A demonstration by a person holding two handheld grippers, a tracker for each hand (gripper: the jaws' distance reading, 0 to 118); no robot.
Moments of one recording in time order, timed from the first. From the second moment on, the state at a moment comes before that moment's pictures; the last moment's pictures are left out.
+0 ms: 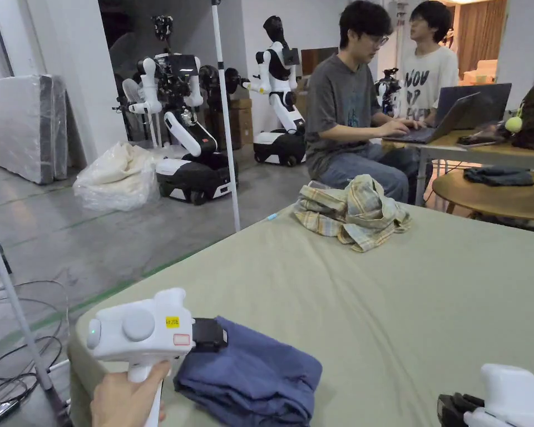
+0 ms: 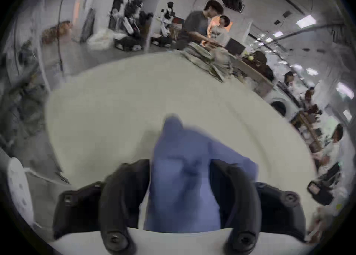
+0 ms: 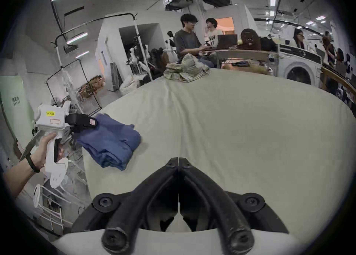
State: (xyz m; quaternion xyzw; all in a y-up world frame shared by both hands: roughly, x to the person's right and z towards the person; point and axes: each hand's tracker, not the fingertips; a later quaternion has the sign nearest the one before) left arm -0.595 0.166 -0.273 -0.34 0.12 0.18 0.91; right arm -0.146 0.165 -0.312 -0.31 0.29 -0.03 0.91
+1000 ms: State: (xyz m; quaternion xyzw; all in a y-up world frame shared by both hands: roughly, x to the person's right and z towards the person) left arm -0.175 0.293 -0.231 -0.04 -0.17 -0.04 0.98; right arm 0.123 0.263 -0.210 -0.11 -0.03 0.02 0.99
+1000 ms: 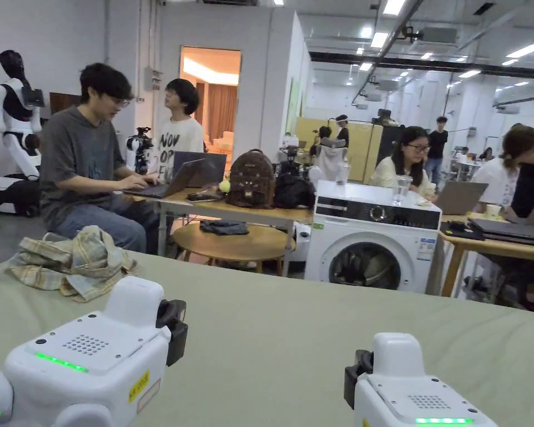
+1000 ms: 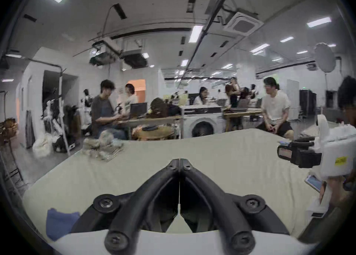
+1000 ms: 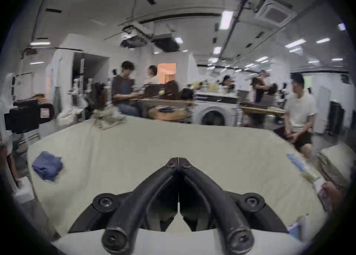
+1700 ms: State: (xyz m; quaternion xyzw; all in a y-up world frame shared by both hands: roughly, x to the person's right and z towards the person) left arm -0.146 0.306 -0.233 -0.02 -0.16 -0.04 0.99; right arm 0.159 0.293 -0.185 -0.03 -0.09 0.02 1.00
